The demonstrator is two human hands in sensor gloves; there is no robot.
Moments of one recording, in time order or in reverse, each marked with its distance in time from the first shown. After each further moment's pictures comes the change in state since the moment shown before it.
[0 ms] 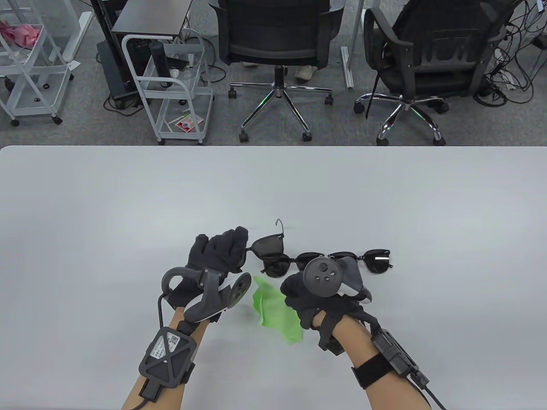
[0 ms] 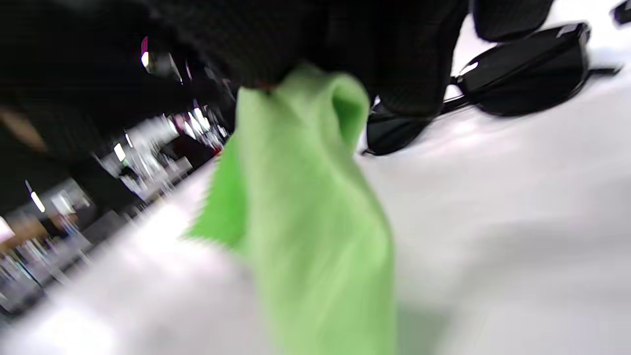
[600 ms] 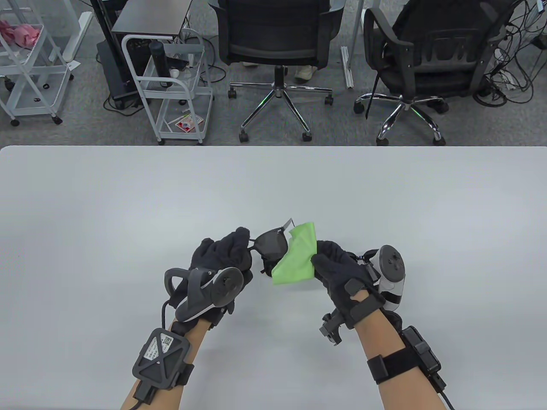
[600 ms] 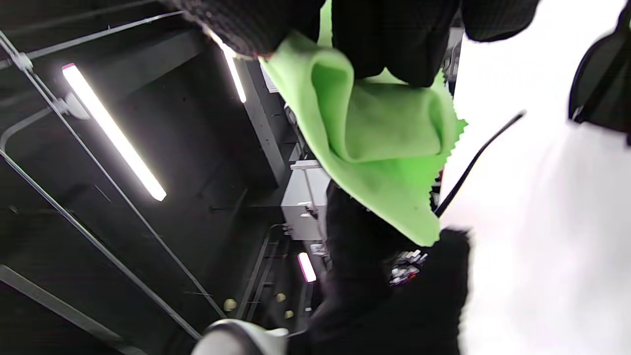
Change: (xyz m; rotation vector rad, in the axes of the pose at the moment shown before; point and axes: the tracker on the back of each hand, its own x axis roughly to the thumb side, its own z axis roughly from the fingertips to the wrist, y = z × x) left_hand 0.000 0.012 0.004 -0.002 -0.016 0.284; right_hand -0.029 -0.027 0.017 -0.227 -0.131 -0.974
